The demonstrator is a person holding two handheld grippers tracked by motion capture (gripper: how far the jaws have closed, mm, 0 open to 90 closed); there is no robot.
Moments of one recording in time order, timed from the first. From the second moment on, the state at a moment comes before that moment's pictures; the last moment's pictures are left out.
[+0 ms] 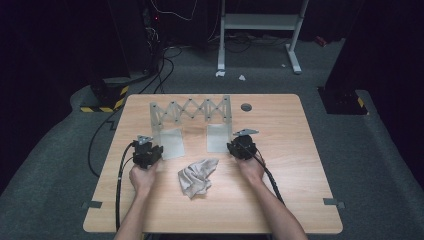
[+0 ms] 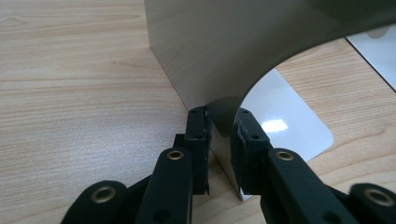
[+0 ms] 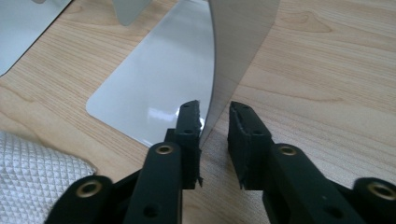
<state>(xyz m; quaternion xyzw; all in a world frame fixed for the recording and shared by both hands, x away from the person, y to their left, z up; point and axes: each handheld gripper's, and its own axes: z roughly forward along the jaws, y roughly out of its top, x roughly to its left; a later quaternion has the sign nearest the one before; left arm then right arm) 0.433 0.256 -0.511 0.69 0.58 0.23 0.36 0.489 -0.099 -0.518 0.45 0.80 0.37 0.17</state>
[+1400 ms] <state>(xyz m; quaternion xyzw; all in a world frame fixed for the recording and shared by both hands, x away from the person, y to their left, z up) 0.457 0.230 -0.509 0.72 0.56 0.19 0.37 0.483 -0.167 -0.517 0.52 0.75 0.35 0.20</state>
